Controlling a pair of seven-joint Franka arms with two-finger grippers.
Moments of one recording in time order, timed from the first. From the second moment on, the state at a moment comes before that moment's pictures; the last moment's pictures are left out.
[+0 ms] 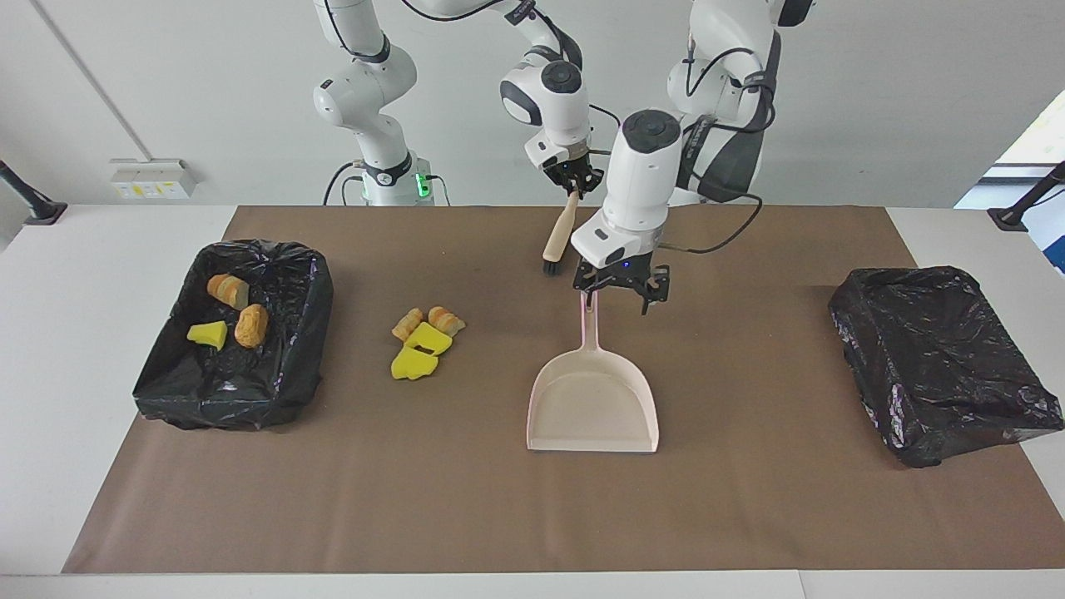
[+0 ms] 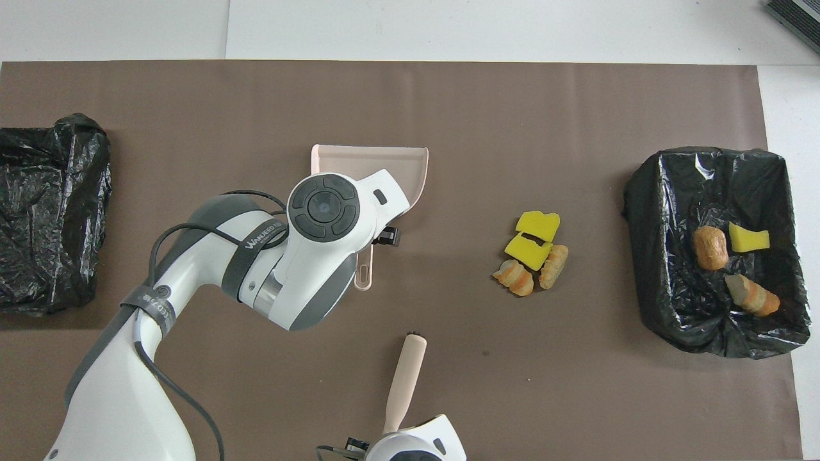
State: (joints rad) left arm -0.53 0.31 -0.07 -1.83 0.08 2.24 -0.38; right arm 0.73 -0.16 0.24 -2.37 0.36 2.14 1.09
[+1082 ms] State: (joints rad) left arm -0.53 0.32 -0.07 -1.88 0.08 2.29 -0.26; right arm 0.20 -0.20 0.23 -2.27 -0.30 1.73 0.39
